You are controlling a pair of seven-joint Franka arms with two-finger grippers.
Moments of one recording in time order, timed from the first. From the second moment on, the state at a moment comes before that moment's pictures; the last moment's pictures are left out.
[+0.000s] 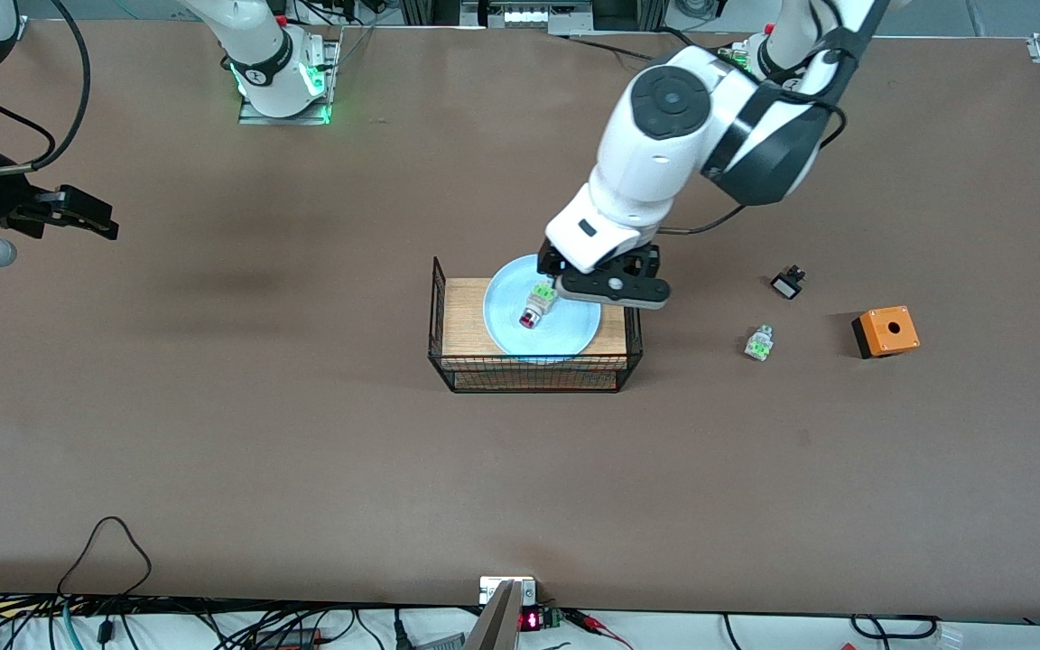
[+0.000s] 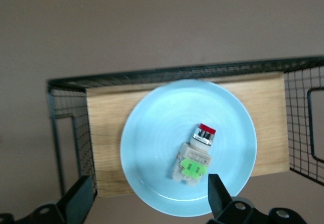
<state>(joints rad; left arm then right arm) -0.48 0.41 -0.19 -1.52 0.02 2.03 -0.60 0.16 0.03 -0.19 -1.66 0.00 1.60 -0.01</state>
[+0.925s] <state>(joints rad) -0.57 0.56 -0.19 -1.47 0.02 2.11 -0.59 0.16 0.03 -0.19 -1.66 0.00 1.60 -0.01</state>
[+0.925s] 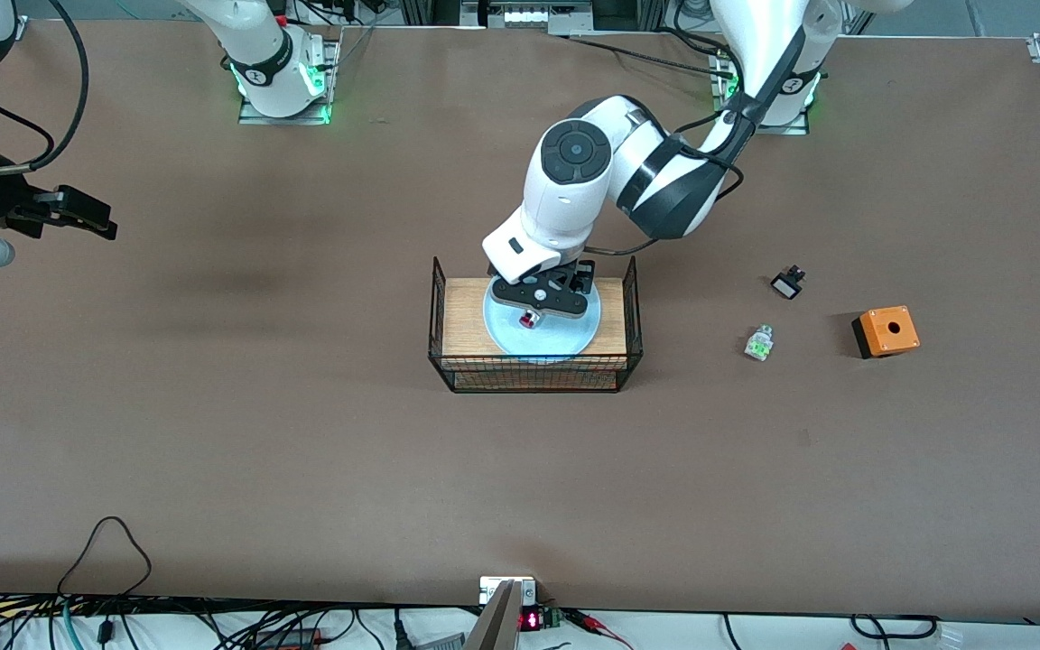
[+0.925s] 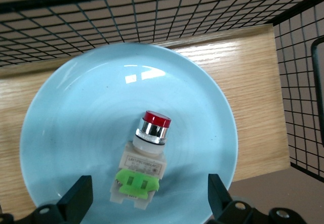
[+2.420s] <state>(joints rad) -0.57 0.57 -0.18 -1.42 0.03 2.11 -0.58 0.16 0.04 -0.19 -1.66 0.00 1.60 -0.01</state>
